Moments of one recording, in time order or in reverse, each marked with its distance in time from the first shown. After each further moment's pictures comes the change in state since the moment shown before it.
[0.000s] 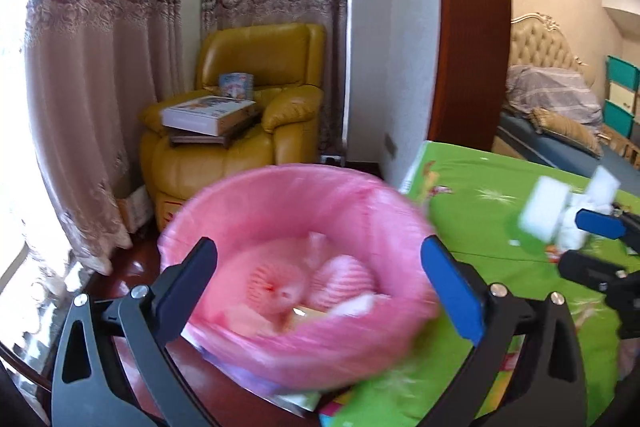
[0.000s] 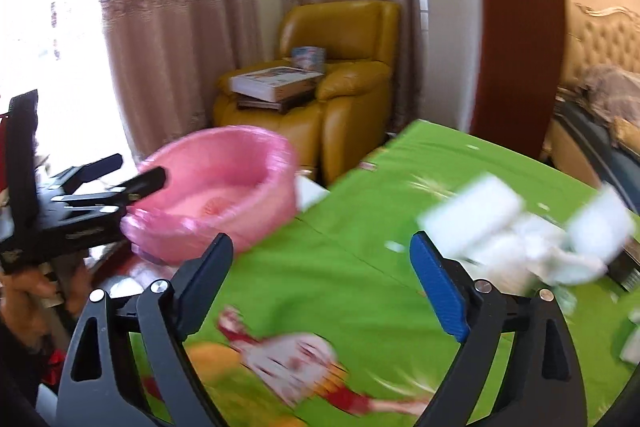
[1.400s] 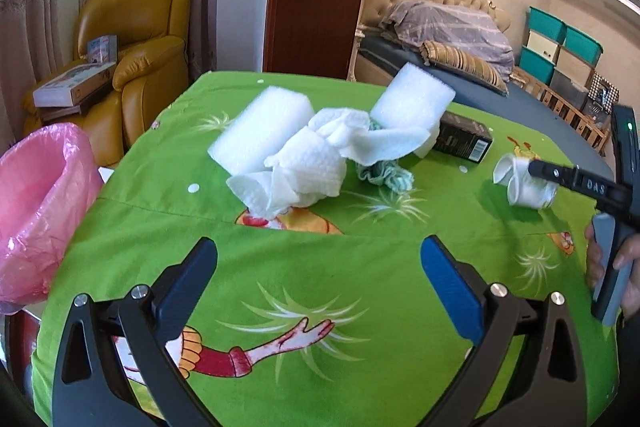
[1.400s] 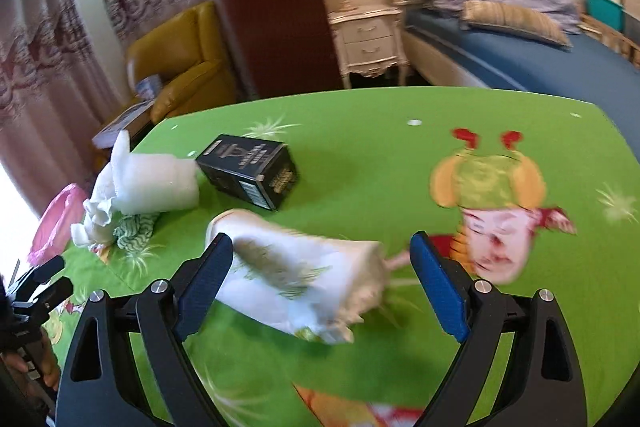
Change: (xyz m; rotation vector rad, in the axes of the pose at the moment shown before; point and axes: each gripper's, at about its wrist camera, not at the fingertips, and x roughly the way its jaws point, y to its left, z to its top) left arm 0.026 -0.260 -0.037 0.104 0.225 -0.331; right arm -0.105 -0.331 -0.096 0.422 0.075 -0.264
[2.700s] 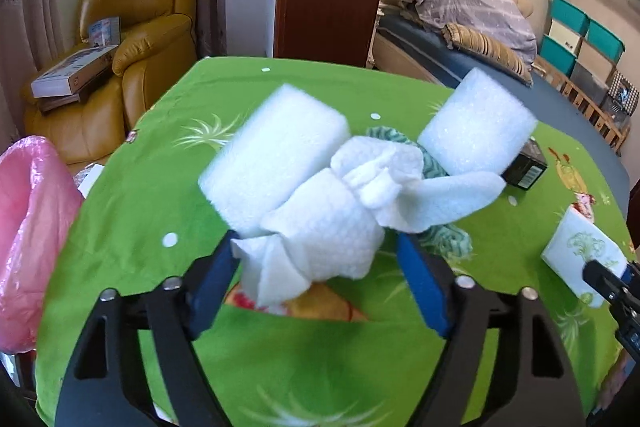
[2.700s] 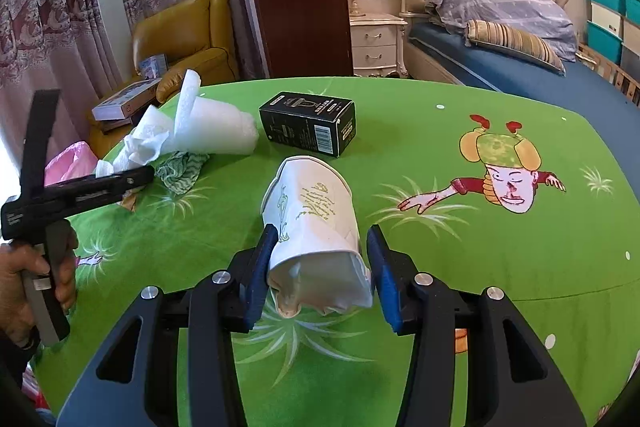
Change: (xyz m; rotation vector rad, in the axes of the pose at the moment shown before) left arm 0.072 0.000 0.049 -0.024 0.112 0.049; right arm -0.034 0.064 -0.054 -0.086 -0.026 -0.081
